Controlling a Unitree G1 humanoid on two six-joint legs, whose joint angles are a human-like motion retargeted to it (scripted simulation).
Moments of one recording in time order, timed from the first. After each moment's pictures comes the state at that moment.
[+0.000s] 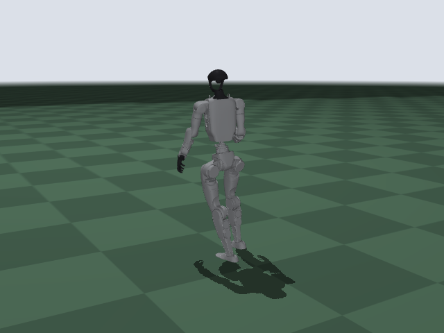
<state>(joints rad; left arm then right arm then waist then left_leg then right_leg) -0.26 0.21 0.38 1.38 0.78 -0.44 -0.08 0.25 0.06 -0.22 0.18 -0.30 -0.88 -0.25 -0.16 0.04 -0.16 -0.10 -0.09 0.11 0.11 -0.24 0.13 -0.43 -0.03 0.06 0.29 0.09 0.07</state>
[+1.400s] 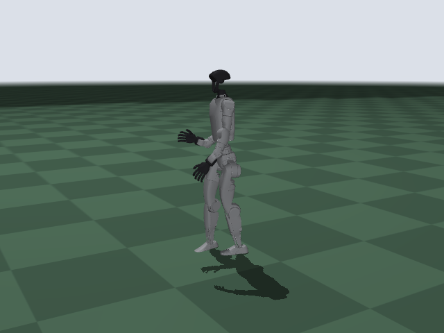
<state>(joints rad) -0.20 0.13 0.36 1.28 0.83 -0.44 -0.15 0.33 -0.03 -0.18 0.27 -0.27 -0.92 -0.18 -0.03 0.10 -0.16 -0.10 -0.23 -0.11 0.16 -0.21 0.25 -0.32 0.00 0.32 0.14 0.00 0.08</state>
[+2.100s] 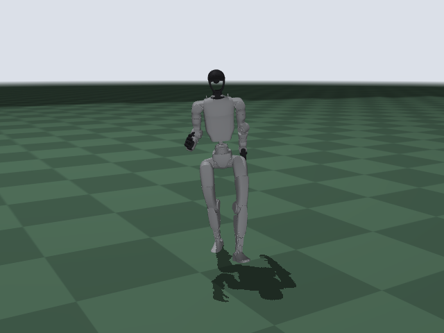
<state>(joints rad) 0.37 0.10 0.69 1.70 0.79 -0.12 0.04 0.27 -0.07 -0.27 0.23 -0.41 -0.92 -0.28 0.15 -0.04 -0.18 -0.68 0.06 0.43 0.26 -0.06 0.23 0.02 0.00 -0.18 0.01 -0.19 -0.06</state>
